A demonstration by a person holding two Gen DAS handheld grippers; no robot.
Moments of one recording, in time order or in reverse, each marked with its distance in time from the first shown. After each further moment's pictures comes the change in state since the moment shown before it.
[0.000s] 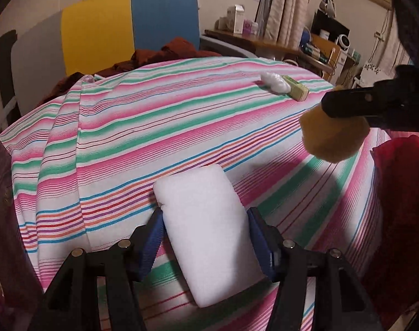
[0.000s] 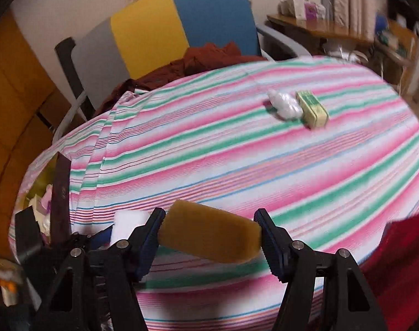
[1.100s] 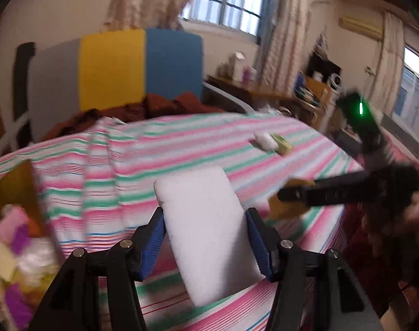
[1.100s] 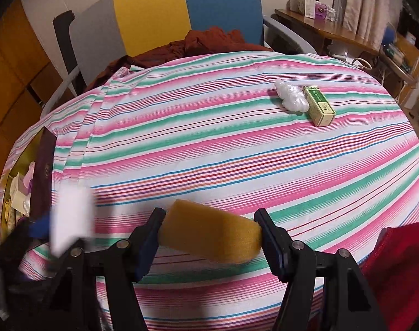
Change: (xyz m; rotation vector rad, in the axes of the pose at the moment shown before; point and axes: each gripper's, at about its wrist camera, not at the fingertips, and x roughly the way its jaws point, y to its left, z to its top) left arm -0.103 0.036 0.009 -0.073 -0.230 -0.022; right arm 0.020 0.011 -0.003 -0.074 0.089 -0.092
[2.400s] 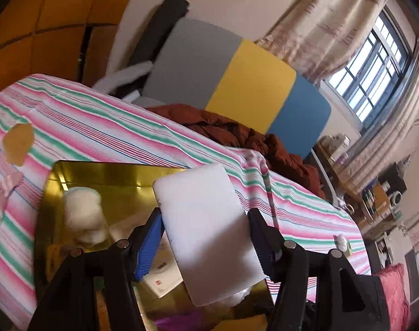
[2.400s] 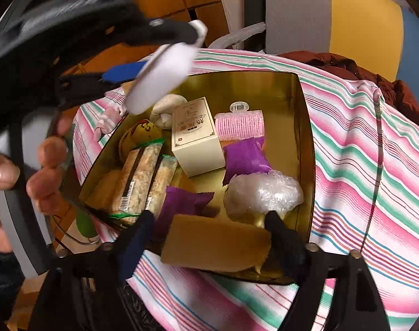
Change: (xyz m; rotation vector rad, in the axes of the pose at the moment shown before) left arm -0.079 0.275 0.015 -0.588 -0.054 0.211; right arm 0.027 0.335 -0.045 -0.613 0.060 0.484
